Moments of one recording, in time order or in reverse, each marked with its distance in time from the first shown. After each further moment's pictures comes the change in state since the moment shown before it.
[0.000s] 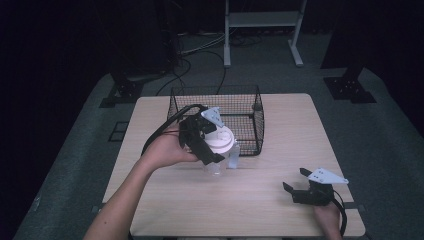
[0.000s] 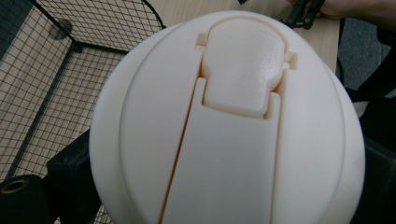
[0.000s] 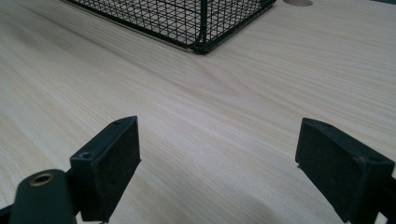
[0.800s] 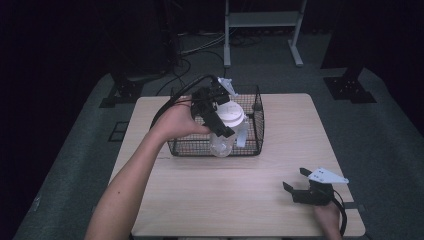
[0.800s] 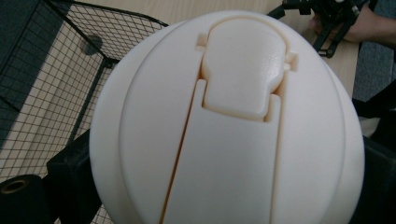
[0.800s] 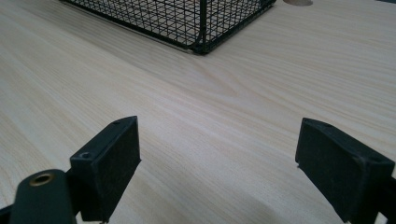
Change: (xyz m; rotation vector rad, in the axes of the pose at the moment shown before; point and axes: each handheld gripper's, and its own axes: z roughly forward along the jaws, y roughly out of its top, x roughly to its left) left arm 0.037 0.055 -0.012 0.051 0.023 -0.023; right arm -0.001 0.000 0.000 -0.002 0.003 0.002
